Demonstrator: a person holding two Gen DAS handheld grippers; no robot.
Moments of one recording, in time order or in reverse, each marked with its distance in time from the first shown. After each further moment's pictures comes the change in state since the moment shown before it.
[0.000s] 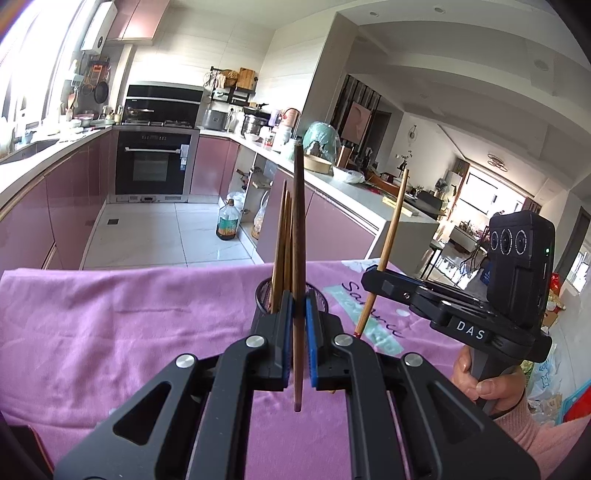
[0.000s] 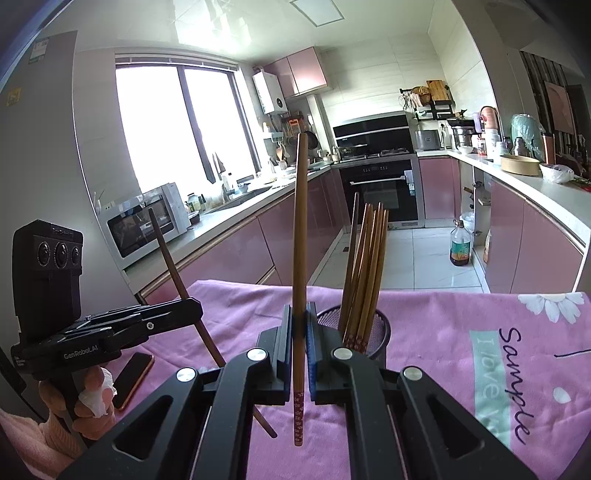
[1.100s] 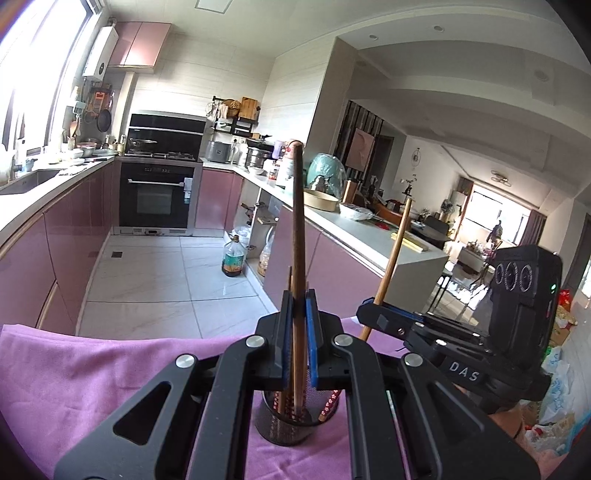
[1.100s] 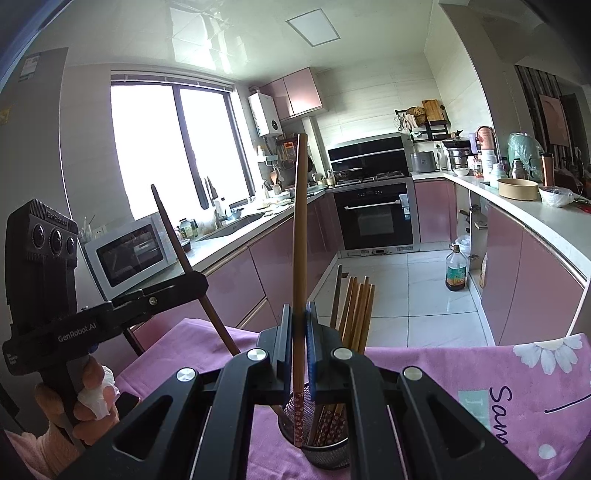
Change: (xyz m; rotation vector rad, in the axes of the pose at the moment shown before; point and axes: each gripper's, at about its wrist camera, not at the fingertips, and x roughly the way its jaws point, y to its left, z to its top) left arm 0.016 -0.018 0.060 0.027 -0.107 0.035; right arm 0.018 -0.012 0.042 0.001 -0.080 -0.018
